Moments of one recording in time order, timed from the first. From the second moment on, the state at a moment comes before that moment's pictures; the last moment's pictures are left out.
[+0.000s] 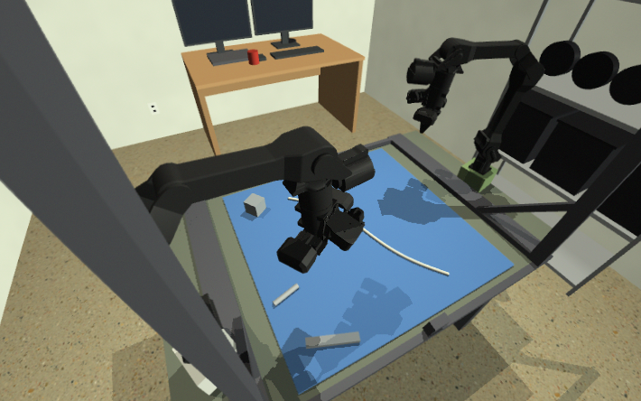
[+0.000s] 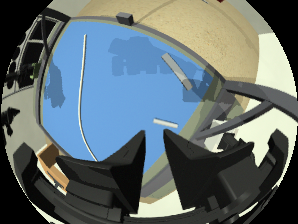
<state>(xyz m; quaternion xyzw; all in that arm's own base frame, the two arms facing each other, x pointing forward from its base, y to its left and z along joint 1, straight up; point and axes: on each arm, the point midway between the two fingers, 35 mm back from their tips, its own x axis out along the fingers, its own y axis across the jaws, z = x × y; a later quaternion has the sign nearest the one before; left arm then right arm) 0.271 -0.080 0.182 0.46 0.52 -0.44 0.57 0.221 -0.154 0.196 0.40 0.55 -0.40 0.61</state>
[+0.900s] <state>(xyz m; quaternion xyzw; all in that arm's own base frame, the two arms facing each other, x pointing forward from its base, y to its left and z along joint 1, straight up) 0.268 -0.081 0.186 0.46 0.52 -0.45 0.57 0.243 -0.151 0.198 0.41 0.55 -0.40 0.61</state>
